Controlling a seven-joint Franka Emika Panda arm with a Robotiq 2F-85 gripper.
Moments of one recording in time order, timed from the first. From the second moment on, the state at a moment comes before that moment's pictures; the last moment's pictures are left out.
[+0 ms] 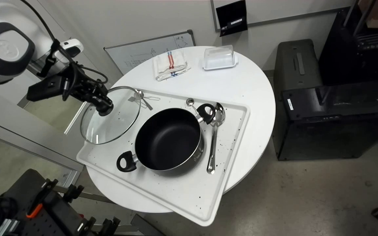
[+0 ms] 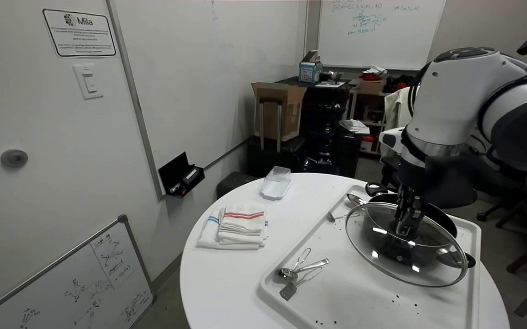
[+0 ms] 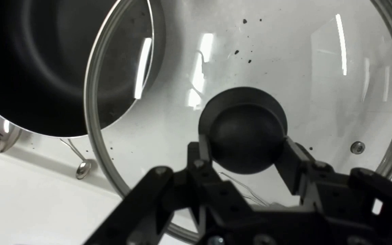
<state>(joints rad) 0.22 0.32 0.00 -2.39 -0.27 2.74 0.05</state>
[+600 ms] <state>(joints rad) 0.11 0.28 -0.08 -2.43 -0.28 2.74 0.05</state>
